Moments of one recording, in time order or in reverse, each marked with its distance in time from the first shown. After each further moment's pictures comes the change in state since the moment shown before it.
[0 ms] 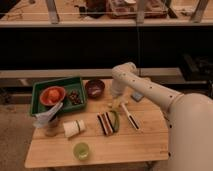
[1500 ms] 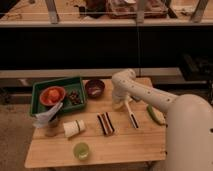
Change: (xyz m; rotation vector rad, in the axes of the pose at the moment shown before) arm 0.030 0.018 0.027 -0.021 0.039 -0.027
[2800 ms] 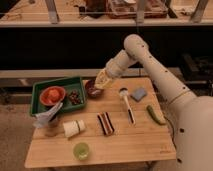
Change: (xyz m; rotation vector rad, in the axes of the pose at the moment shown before) arm -0.149 -0.024 -0.211 -0.012 -0.716 -0.225
